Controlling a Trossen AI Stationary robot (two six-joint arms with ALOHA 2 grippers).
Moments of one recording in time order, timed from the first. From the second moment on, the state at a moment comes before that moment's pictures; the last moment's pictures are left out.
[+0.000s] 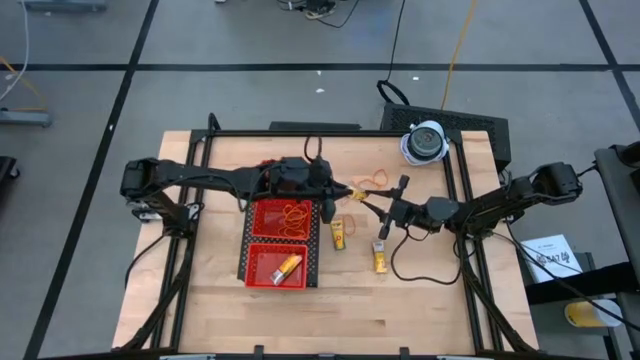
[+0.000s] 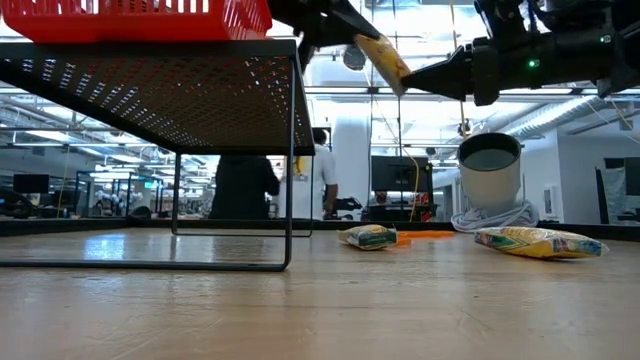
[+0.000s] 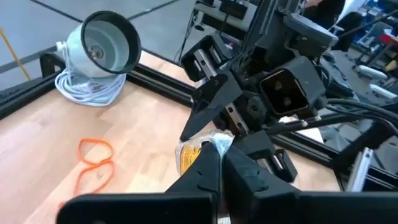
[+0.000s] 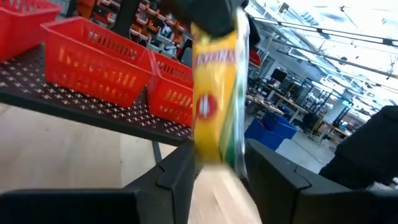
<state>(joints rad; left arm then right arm) 0.05 1.62 1.25 0.09 -0.03 -0.36 0.14 1.22 0.28 0.99 0.52 -0.49</state>
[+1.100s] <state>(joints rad) -0.60 1.12 1.01 -0.29 -0.56 -0.67 0.19 1.19 0.28 0.92 0.84 -0.54</state>
